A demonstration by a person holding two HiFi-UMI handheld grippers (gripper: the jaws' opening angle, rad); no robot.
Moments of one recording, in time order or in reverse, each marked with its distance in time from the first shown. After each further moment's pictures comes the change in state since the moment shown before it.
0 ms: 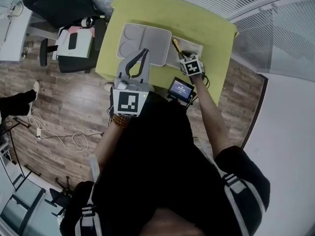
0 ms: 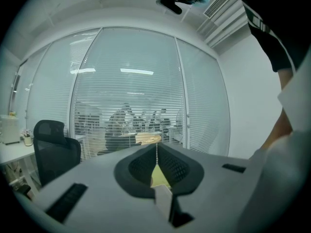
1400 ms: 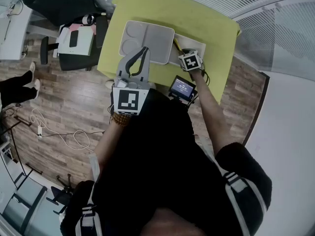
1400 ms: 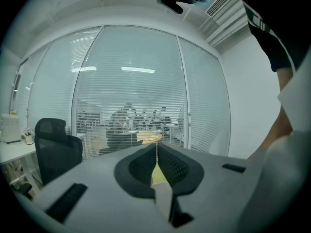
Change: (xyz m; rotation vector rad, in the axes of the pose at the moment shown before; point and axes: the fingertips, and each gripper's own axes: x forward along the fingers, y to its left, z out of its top) left arm -0.004 0.004 -0.015 0.002 0.055 -0.003; right arm 0.023 0.003 -0.015 0.024 0.089 0.003
